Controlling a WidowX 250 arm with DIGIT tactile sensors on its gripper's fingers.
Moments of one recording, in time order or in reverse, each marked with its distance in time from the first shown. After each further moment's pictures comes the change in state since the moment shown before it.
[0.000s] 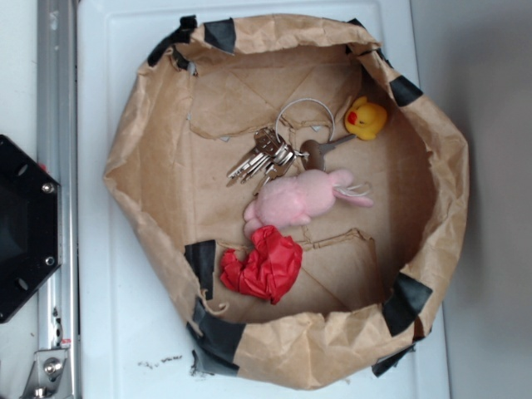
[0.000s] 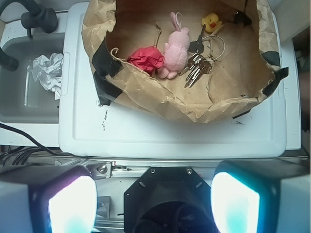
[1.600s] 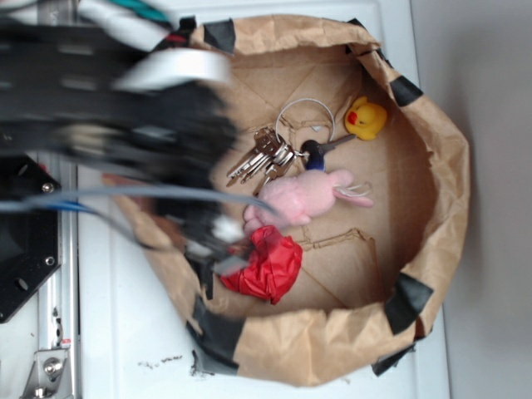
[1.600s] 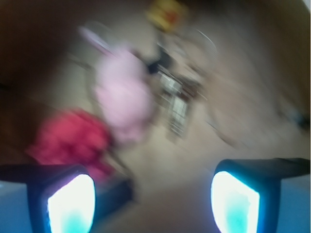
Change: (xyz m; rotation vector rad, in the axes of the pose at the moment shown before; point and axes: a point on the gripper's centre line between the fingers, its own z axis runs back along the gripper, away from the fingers) arm 0.054 0.057 -0.143 -0.001 -0.118 0.481
